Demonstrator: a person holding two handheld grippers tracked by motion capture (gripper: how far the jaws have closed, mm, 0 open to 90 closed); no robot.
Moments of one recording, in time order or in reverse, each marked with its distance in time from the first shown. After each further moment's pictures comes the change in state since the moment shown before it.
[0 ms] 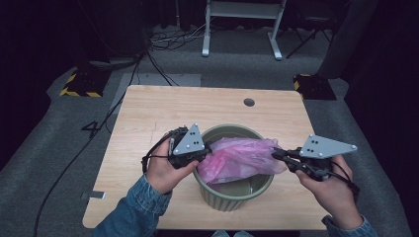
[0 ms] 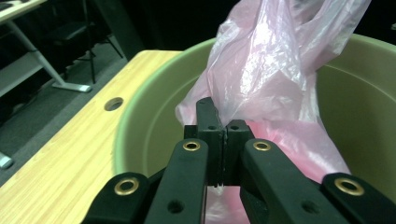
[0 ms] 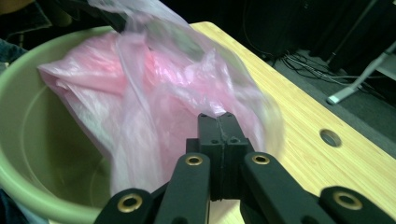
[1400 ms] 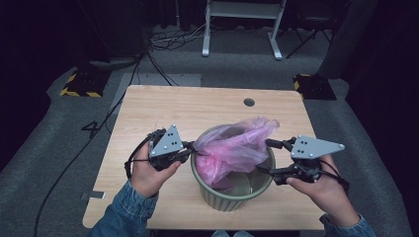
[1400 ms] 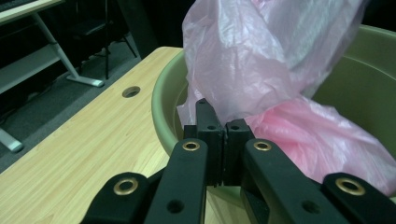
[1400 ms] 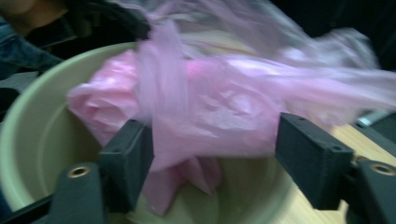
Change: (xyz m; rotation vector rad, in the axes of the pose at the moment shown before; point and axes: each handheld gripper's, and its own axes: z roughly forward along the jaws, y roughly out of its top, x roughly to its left) left arm 0.007 -0.026 -0.025 -0.034 0.039 -0.067; right arm 0.007 0.000 0.025 -0.074 0.119 -0.029
